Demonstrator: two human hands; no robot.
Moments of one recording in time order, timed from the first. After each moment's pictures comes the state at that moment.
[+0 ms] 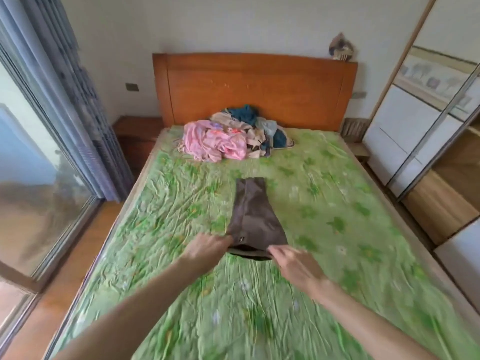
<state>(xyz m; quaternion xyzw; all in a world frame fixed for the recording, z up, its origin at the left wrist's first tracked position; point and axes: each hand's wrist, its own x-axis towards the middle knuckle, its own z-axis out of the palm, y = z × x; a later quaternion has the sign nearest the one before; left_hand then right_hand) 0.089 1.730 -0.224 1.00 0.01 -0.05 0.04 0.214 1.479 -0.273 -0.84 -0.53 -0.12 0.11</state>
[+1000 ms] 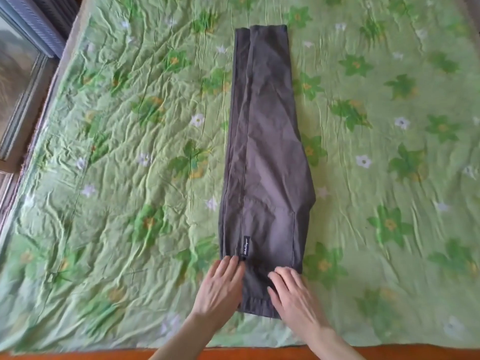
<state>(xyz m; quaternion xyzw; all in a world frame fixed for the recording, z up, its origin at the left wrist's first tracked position) -0.086 1.574 -0.662 0.99 0.05 -0.08 0.11 0.015 1.363 -0.673 -0.89 -0.44 0.12 0.11</state>
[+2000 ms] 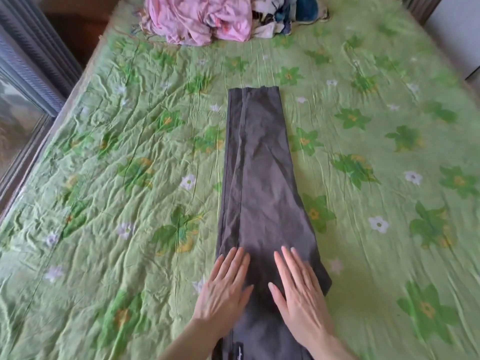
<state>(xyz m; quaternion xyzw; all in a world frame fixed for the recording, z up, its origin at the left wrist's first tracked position) 0.088 1.665 -0.699 0.99 0.05 -0.02 0.10 0.184 1.465 -0.691 -0.91 -0.38 0.03 0.14</state>
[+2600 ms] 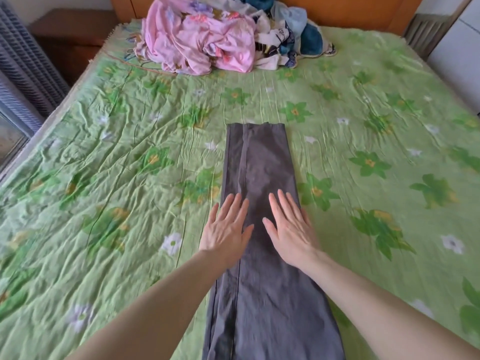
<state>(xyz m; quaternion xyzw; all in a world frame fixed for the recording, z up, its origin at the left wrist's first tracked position) 0.352 1.806 -0.694 0.99 0.12 -0.04 0.11 0.453 1.641 -0.684 -0.93 -0.34 0.11 0.09</state>
